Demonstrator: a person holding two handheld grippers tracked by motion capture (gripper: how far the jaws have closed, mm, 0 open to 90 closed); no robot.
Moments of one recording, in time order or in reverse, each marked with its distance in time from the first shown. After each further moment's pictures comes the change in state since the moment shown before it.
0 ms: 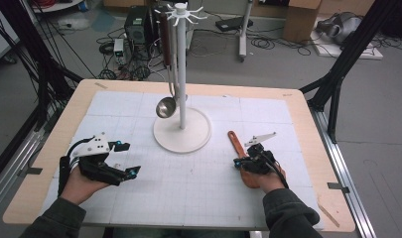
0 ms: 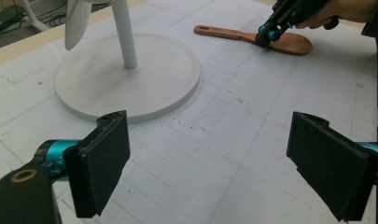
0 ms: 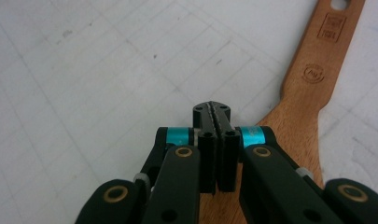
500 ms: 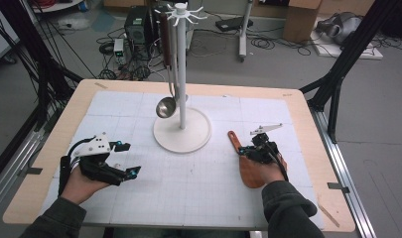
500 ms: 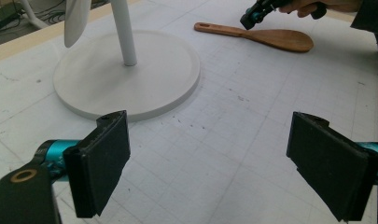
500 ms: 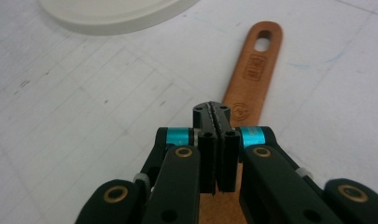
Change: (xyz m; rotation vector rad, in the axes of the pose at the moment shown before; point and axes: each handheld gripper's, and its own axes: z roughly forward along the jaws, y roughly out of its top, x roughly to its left) left arm 0.000 0.000 0.002 0.010 0.001 0.000; right arm -0.025 0.014 -0.003 -0.067 -0.080 0.083
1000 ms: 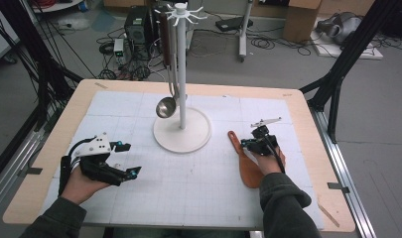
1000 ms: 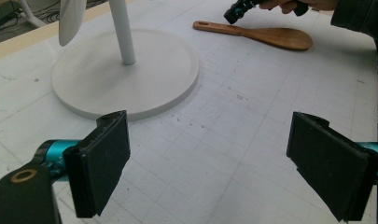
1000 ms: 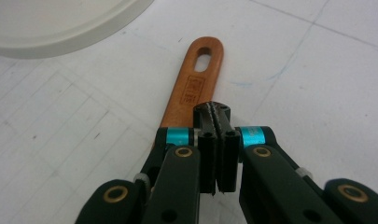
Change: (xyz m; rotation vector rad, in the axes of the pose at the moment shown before) left arm 0.000 0.000 0.001 0.002 -0.005 -0.001; right arm -0.022 0.012 0.015 0.000 -0.090 0.034
